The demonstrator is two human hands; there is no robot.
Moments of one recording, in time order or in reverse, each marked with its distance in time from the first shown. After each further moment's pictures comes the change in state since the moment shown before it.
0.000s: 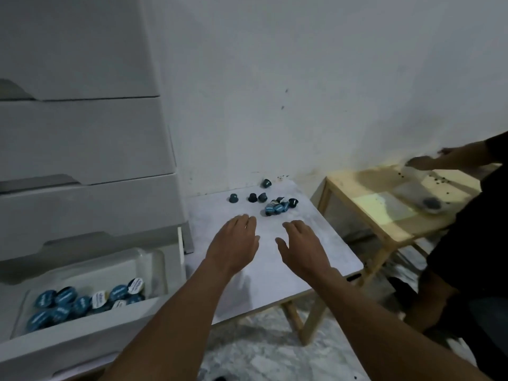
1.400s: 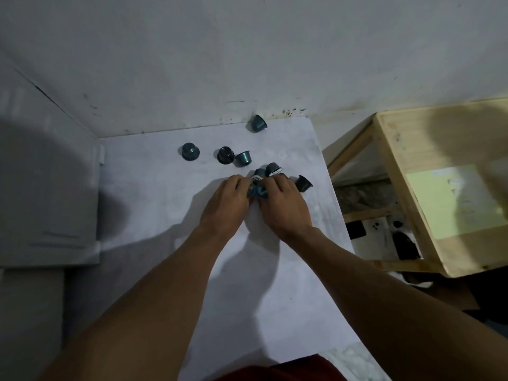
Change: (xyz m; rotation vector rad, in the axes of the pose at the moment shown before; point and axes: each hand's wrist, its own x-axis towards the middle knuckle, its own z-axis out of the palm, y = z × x) left_hand 0.228 -0.046 0.254 -0.309 -0.155 -0.351; right_hand 0.259 0.153 0.168 0.016 -0.285 -0.111
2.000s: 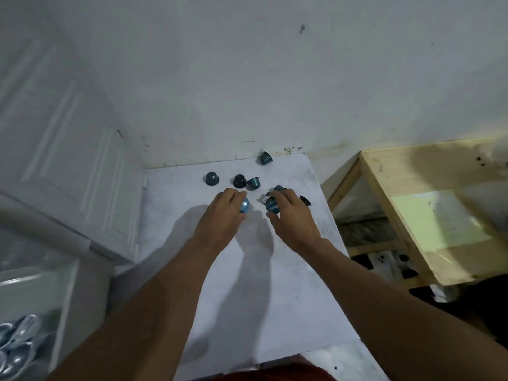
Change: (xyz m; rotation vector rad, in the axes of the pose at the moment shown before) left_hand -0.047 0.012 -0.079 0.066 0.042 0.030; right_hand -0.044 -0.030 -0.062 0.112 0.046 -0.050
